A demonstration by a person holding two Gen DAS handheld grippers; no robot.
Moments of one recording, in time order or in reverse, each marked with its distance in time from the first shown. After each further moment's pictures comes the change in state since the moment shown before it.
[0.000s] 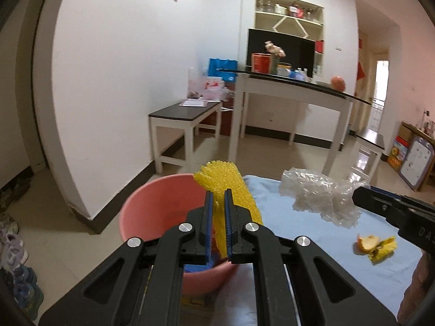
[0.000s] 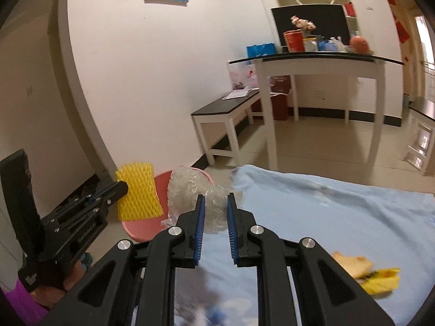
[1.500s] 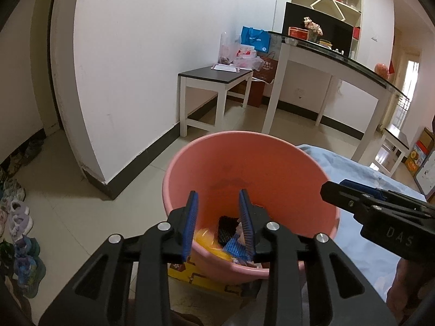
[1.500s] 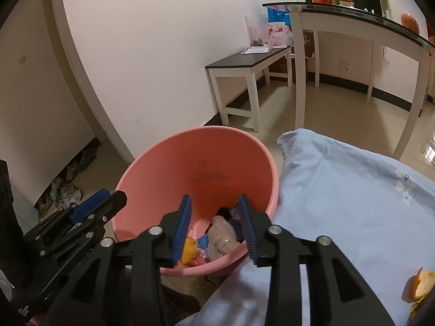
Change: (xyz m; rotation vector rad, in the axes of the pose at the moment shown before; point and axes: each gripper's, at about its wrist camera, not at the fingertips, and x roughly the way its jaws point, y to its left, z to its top) left arm 0.063 0.084 -0.030 -0.094 0.169 0.079; right arm 0.151 0.055 -0.018 -0.045 0.213 0.012
